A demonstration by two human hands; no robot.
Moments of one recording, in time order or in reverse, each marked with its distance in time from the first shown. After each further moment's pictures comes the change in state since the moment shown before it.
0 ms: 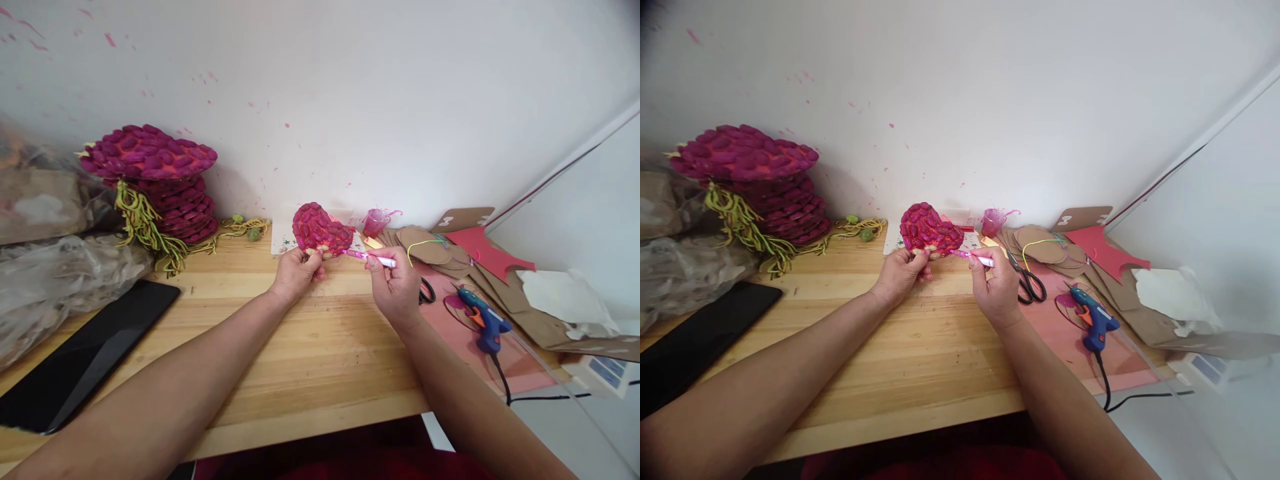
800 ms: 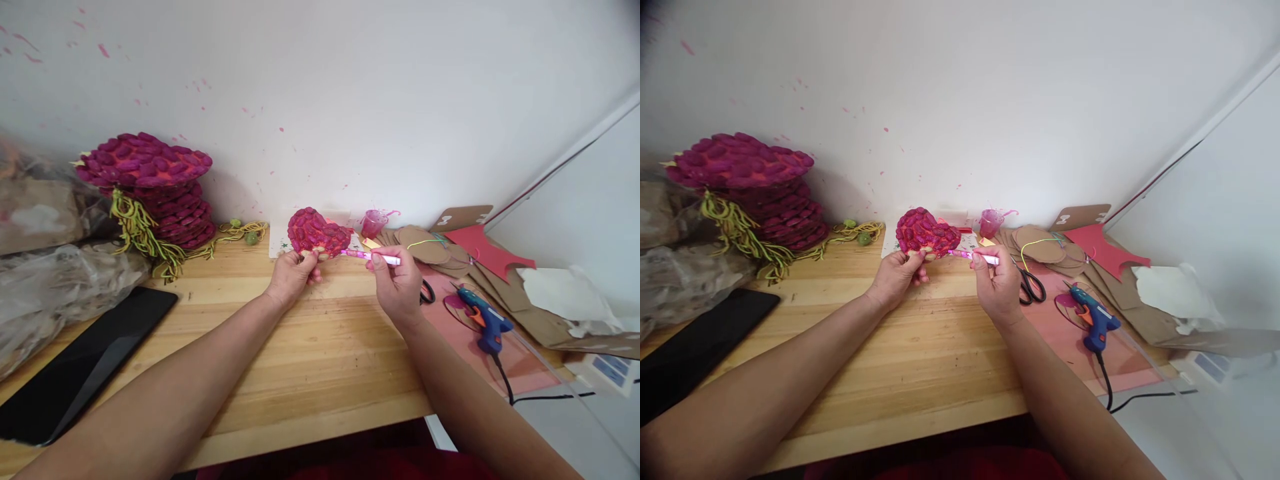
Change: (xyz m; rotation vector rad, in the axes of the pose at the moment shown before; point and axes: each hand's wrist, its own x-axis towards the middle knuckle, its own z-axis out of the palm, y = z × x) left_hand 0.001 0.001 -0.003 -0.070 -0.007 -0.024; right_hand 0.004 0.006 0.000 0.178 0.064 0.114
